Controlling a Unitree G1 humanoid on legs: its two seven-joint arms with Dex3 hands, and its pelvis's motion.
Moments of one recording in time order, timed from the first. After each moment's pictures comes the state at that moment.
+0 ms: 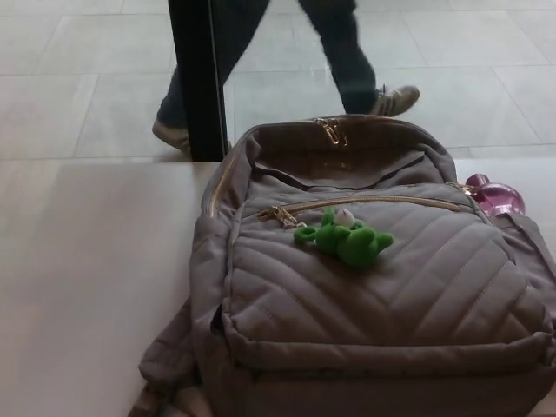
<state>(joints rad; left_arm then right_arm) 0.02 0.55 0.27 1.21 -0.03 -0.14 -0.19 0.35 -0.60 -0.53 0.87 0.09 -0.09 0.08</state>
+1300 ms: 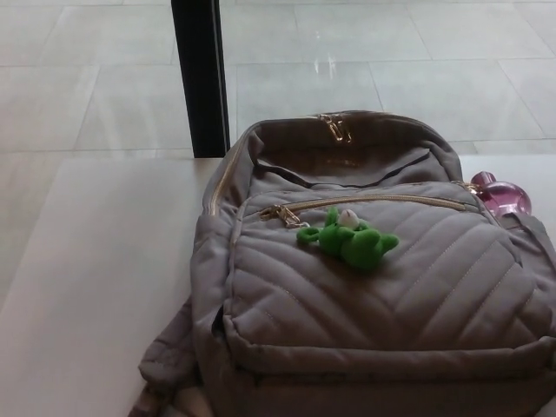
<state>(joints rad) 0.01 0.53 0.28 1.23 -0.06 -0.17 -0.25 -0.41 -0.65 -0.21 -0.15 0.26 0.28 0.15</state>
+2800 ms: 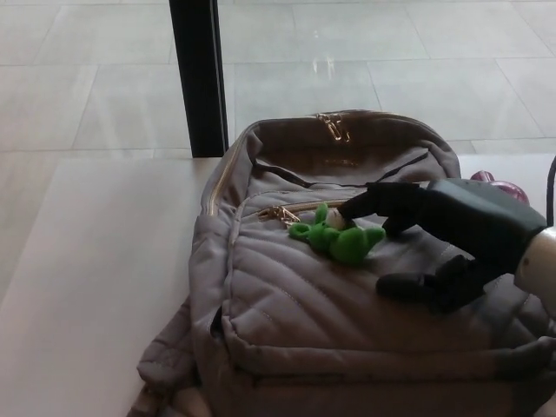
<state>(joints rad) -0.02 0.53 0.28 1.23 -0.06 -0.19 -0.26 -0.54 -0.77 0.49 -0.26 -0.25 0.29 0.33</state>
